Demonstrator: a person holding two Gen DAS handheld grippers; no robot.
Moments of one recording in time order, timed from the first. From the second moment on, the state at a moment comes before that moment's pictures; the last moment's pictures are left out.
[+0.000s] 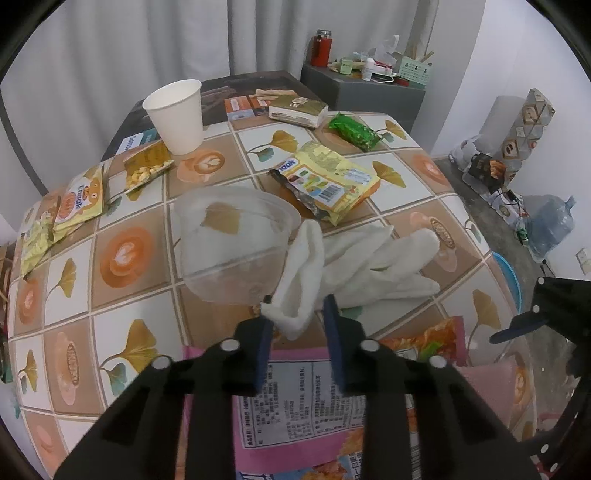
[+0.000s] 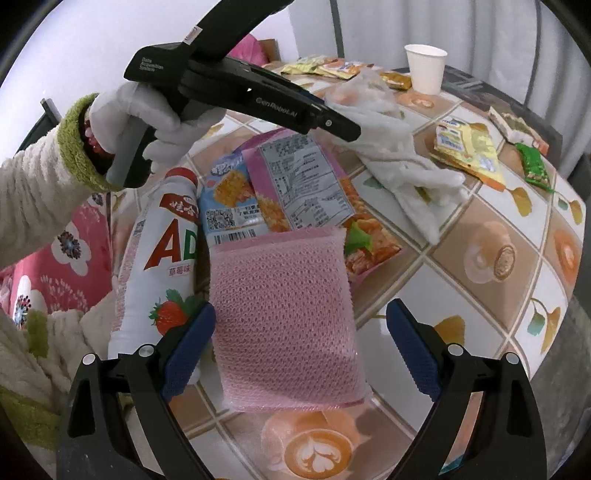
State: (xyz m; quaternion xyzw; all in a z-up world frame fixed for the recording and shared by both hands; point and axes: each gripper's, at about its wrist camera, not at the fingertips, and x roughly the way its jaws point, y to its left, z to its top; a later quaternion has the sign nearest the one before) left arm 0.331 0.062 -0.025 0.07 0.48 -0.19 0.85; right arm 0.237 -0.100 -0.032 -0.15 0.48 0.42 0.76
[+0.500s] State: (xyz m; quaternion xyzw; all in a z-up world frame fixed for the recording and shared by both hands) left arm 0.324 0.061 -0.011 0.05 0.46 -0.20 0.86; right arm 0.235 -0.093 -0.029 -0.16 0.48 0.43 0.75
